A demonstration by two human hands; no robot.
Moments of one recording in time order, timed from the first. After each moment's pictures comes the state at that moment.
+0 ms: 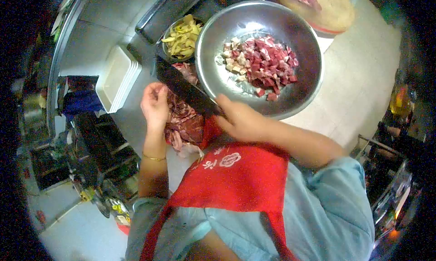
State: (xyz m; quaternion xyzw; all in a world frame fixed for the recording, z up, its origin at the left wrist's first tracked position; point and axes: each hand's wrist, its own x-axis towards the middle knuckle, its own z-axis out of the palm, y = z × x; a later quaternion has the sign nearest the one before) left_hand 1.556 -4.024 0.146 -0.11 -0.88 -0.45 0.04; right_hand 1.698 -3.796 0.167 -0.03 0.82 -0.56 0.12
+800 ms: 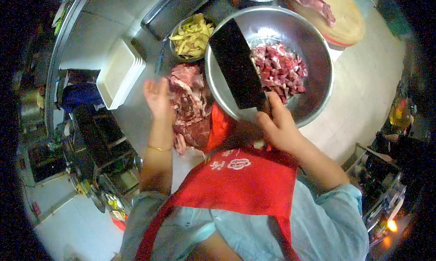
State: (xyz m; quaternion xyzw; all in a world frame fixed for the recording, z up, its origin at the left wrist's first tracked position) left_hand 1.515 -4.033 0.083 0.06 -0.74 -0.67 0.08; right_hand 1.728 -3.760 0.162 0.15 0.74 -0.65 0.04
